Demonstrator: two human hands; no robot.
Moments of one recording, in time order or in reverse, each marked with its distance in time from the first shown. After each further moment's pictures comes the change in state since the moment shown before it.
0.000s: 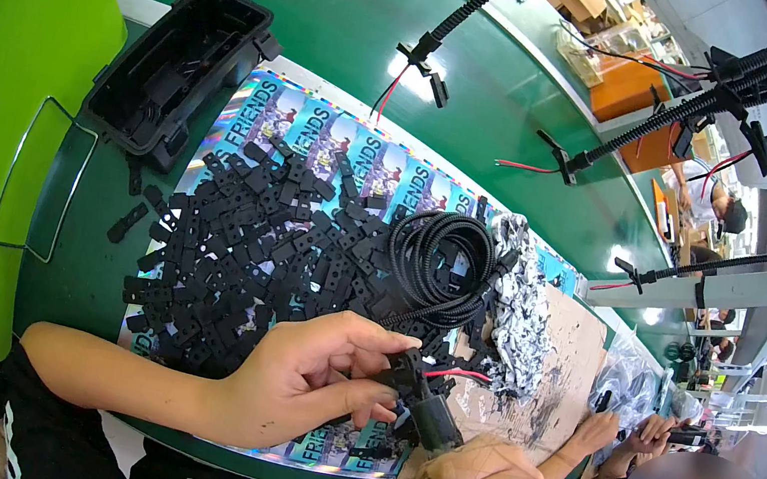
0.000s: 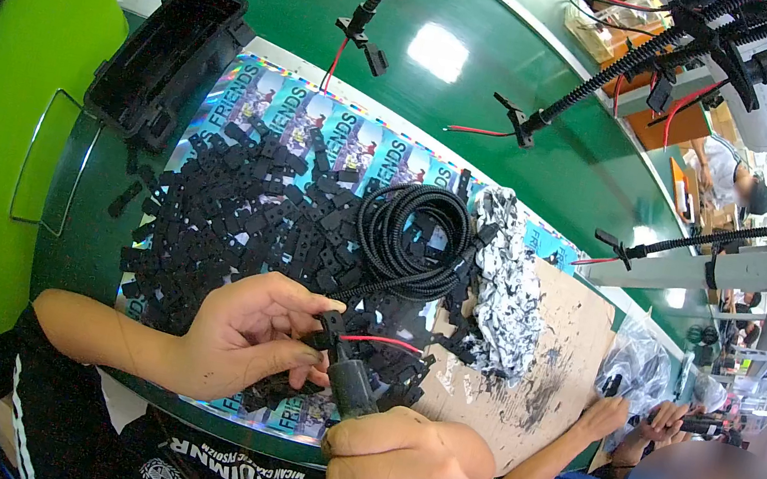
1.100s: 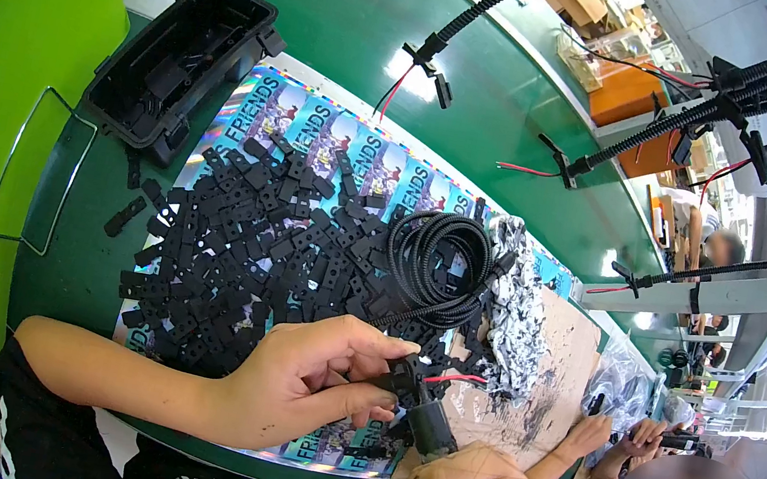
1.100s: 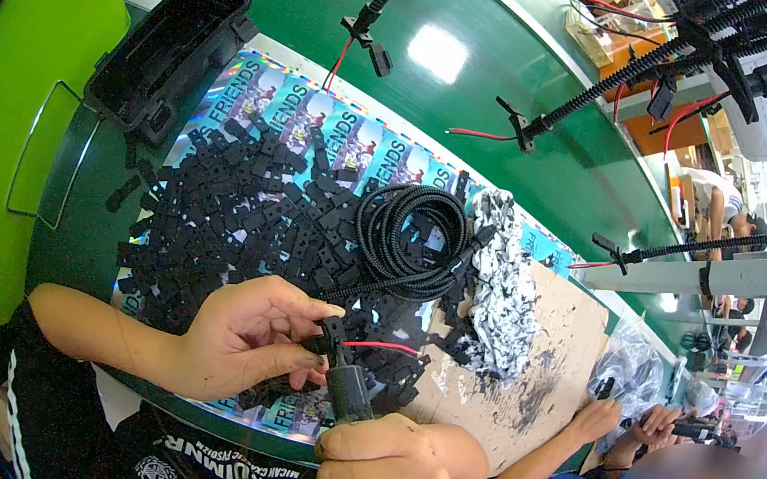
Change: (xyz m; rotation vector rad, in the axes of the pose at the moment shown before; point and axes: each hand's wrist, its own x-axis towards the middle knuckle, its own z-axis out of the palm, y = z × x) left_hand -0.002 -0.007 0.001 0.025 0.018 0.017; right_hand 0.000 0.001 0.000 -0.029 -0.033 0.015
